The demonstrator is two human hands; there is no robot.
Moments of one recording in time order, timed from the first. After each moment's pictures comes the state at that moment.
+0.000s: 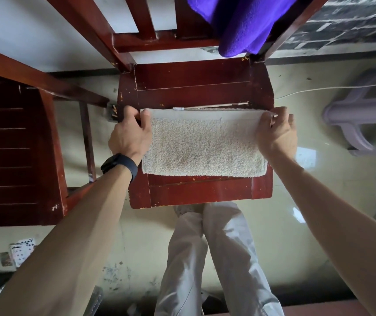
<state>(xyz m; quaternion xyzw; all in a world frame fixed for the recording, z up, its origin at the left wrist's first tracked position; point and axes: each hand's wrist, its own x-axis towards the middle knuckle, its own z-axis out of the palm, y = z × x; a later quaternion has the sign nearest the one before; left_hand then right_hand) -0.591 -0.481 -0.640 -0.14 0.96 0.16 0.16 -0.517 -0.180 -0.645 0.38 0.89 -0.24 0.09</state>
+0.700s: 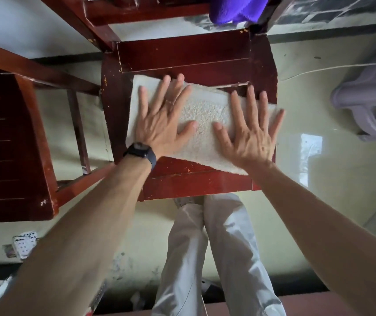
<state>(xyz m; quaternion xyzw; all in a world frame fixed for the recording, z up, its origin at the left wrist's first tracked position) -0.567 -0.433 -0.673 0.29 0.94 0.01 0.16 -0.483 -0.225 -0.660 0.16 0.96 -0.11 0.20</state>
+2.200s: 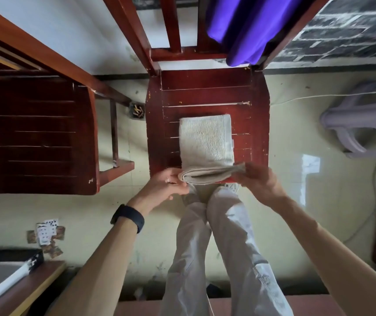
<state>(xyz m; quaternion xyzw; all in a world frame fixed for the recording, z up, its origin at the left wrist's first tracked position) -0.461 -0.510 -0.508 -0.19 0.65 0.49 0.55 -0.406 -0.230 -0.518 0.28 0.74 -0.54 0.30</state>
